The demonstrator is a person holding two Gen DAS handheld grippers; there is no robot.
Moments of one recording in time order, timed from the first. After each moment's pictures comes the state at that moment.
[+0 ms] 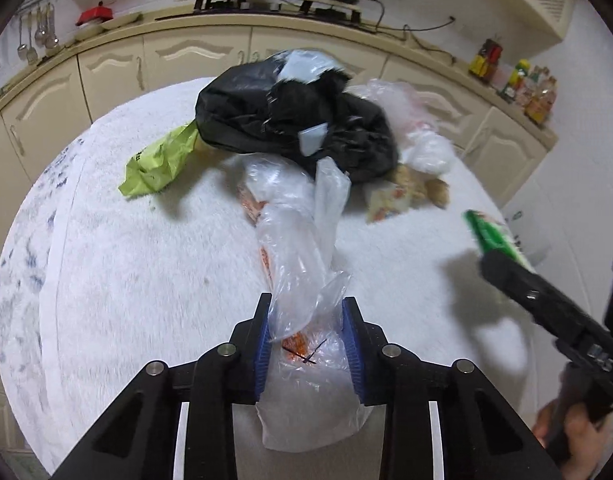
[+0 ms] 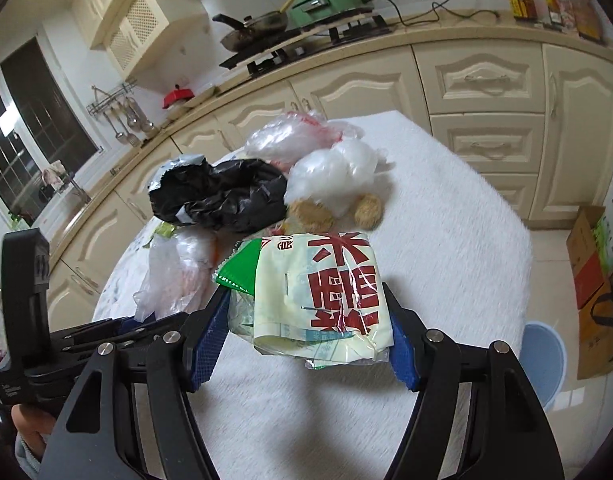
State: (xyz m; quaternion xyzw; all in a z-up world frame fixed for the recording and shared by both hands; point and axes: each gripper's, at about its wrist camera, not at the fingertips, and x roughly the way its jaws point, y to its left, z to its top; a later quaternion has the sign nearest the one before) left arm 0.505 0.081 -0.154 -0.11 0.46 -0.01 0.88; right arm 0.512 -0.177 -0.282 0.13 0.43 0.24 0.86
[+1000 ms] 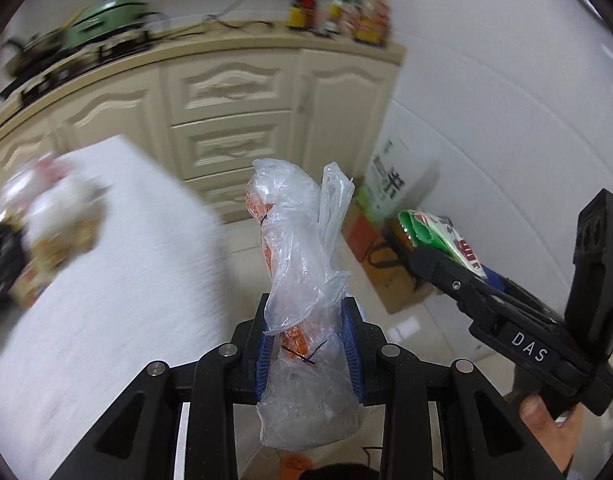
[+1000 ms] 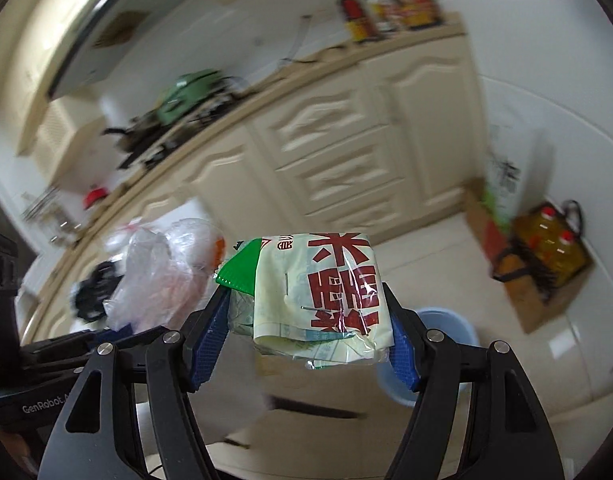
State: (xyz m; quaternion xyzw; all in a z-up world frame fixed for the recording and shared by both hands) left arm 0.543 -0.189 -0.142 0.04 0.45 -0.21 0.87; right arm 0.459 -0.422 -0.285 0.23 0.37 0.04 0.90
